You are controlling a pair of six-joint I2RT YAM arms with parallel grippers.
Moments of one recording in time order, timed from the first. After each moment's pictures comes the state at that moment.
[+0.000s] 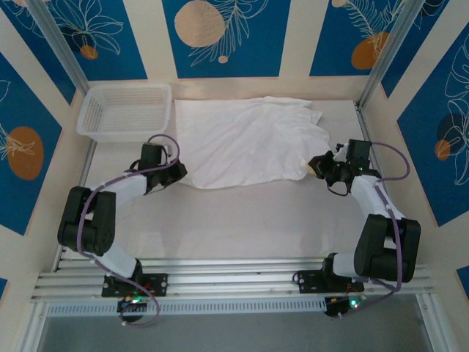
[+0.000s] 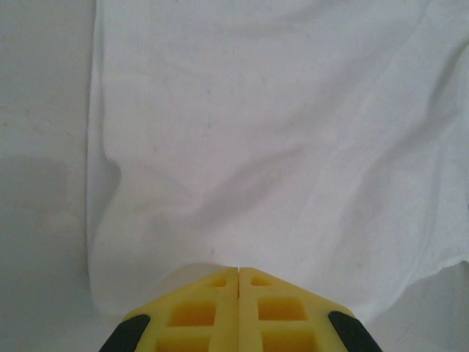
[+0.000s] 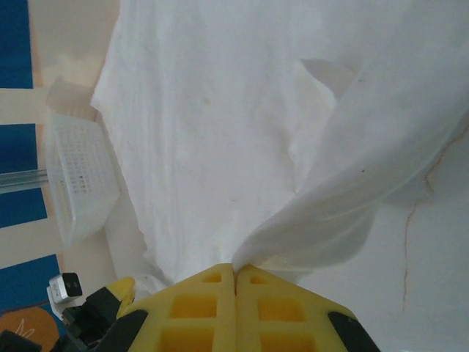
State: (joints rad) left arm -0.20 1.60 0.81 -0.03 0.36 -0.63; right arm -0.18 1.33 0.82 -0.33 -0.65 0.78
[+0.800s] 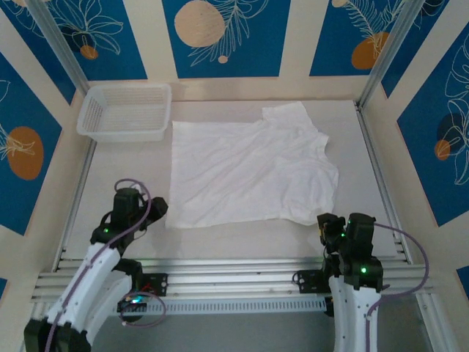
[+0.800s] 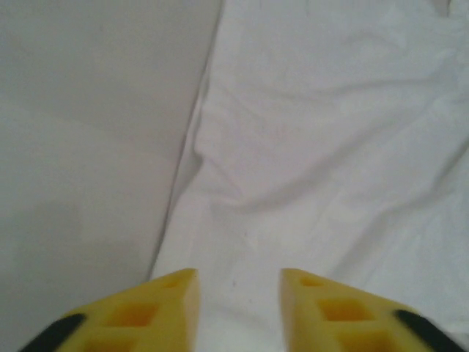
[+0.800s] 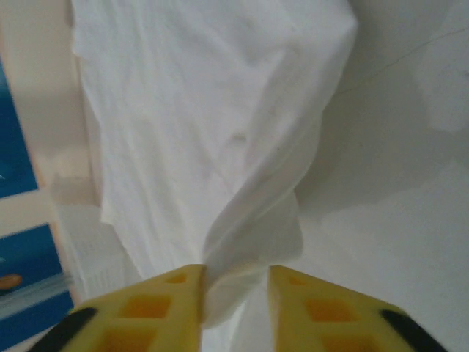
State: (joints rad) left arm -0.20 0.62 0.40 -0.50 0.13 -0.71; right arm -0.14 0.09 0.41 -1.03 -0.30 1.27
